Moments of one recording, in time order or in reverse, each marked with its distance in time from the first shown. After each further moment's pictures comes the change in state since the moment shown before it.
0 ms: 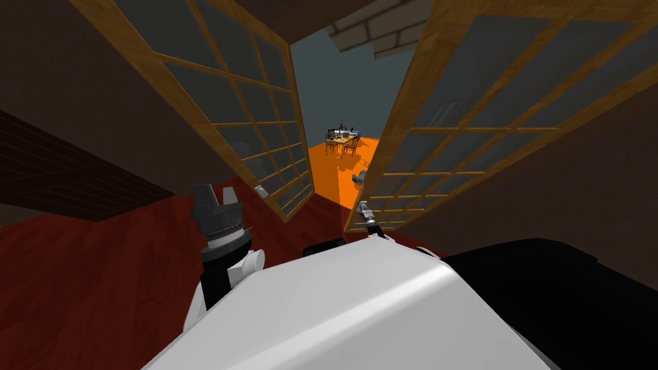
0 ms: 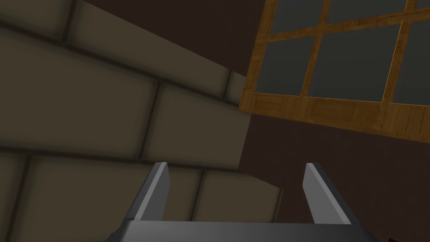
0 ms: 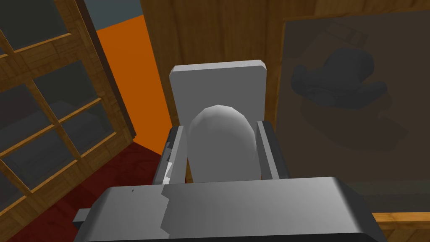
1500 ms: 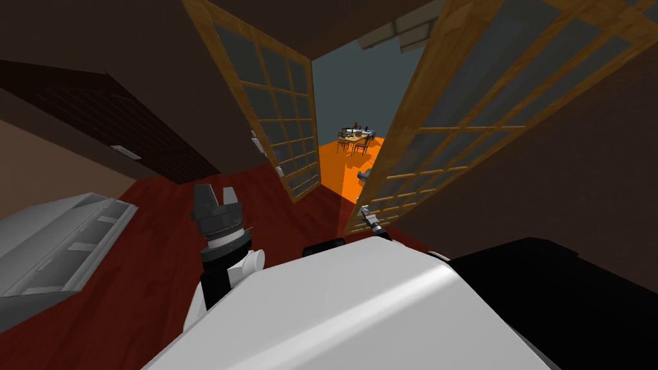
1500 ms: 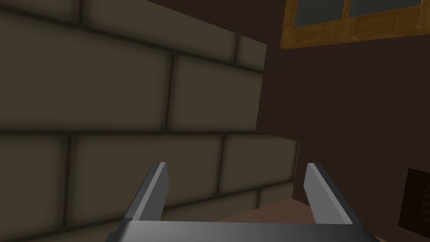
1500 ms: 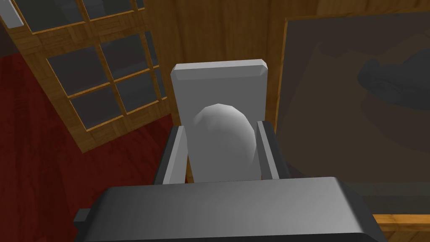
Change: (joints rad) arm 0.085 -0.118 0.142 -0.013 0.068 -0.143 -0.140
